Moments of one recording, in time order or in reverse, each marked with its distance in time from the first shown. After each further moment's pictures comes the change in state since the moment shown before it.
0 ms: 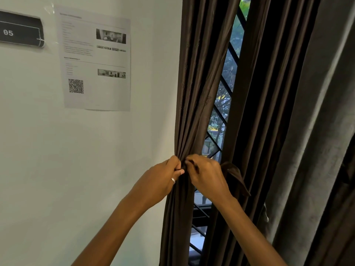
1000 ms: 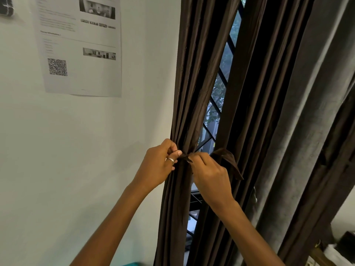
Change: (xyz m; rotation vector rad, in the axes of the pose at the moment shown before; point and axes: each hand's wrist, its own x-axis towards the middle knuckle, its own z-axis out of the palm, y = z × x) left_hand 0.010 -0.014 0.008 -0.360 0.157 -0.076; right_hand -0.041 -0.016 0.009 -0.433 0.168 -0.106
